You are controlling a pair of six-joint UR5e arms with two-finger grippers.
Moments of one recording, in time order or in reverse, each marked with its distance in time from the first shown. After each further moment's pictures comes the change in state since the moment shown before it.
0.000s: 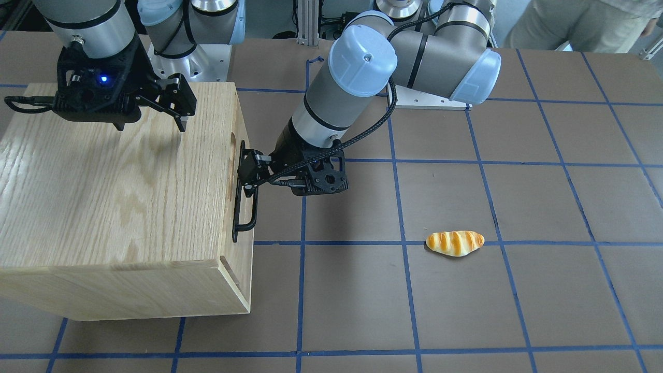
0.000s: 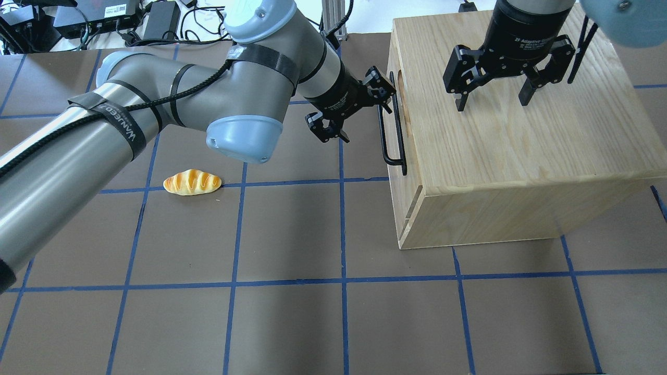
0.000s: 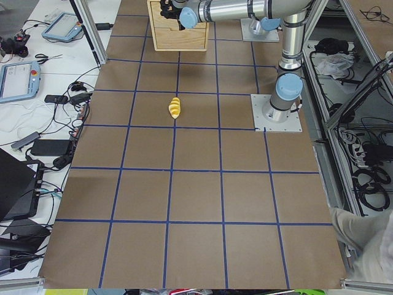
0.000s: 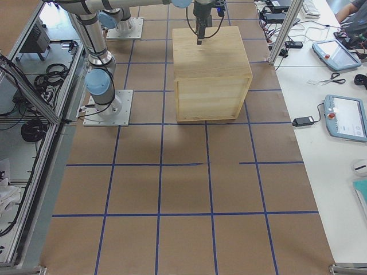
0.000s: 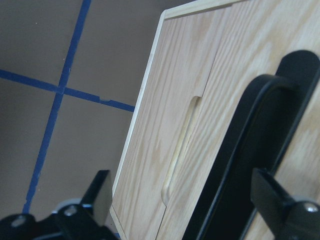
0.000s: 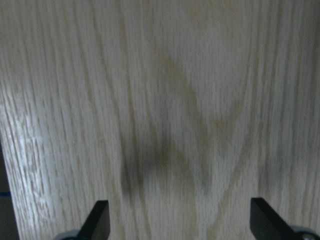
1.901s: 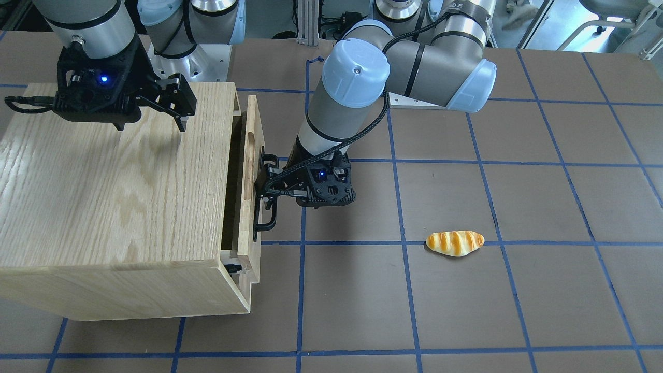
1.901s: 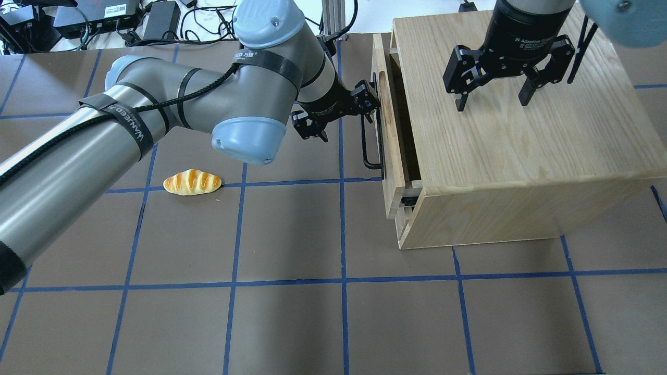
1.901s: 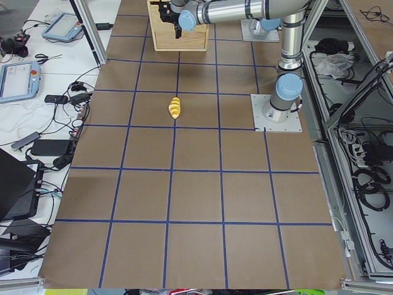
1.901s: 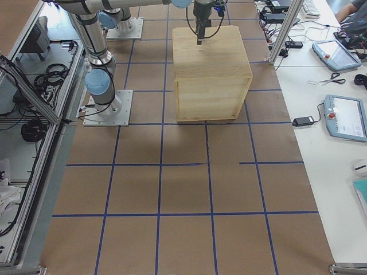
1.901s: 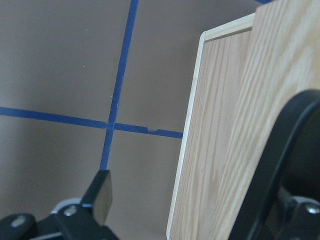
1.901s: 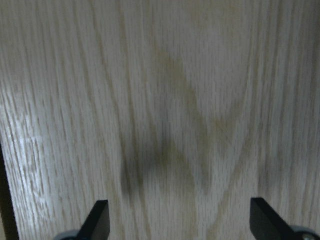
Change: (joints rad) left arm 0.000 -0.012 -0.004 -0.013 0.153 0.167; right arm 0.000 0.000 0.000 0.000 0.000 0.000
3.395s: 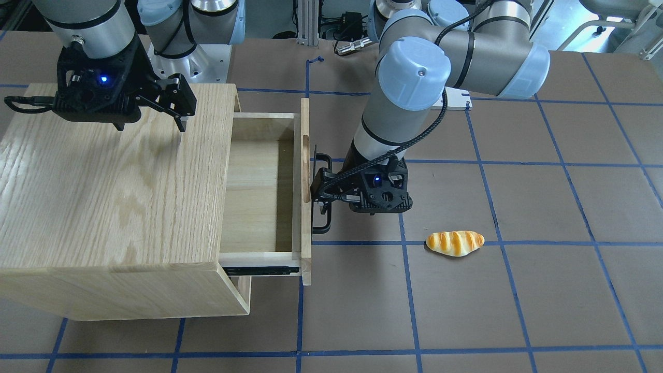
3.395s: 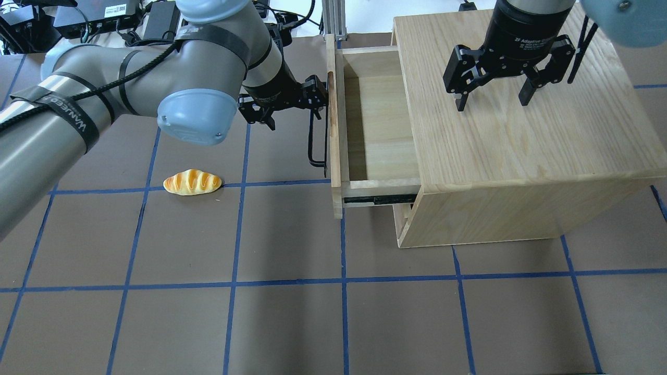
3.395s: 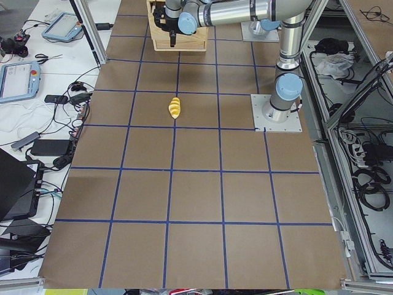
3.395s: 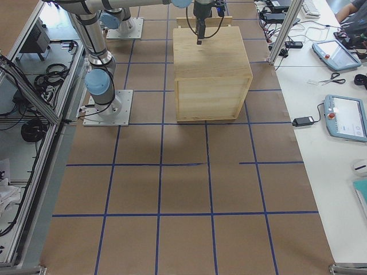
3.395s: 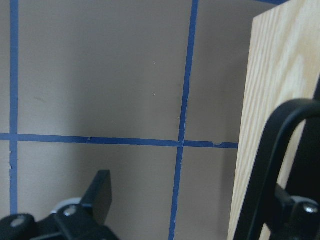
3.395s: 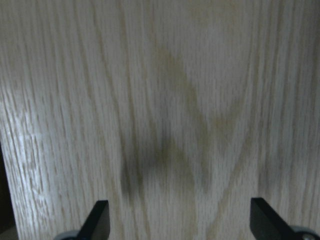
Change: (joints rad) left arm 0.132 0.059 -0.001 -0.136 0.089 0.271; right arm 0.000 0.000 0.000 0.000 0.000 0.001
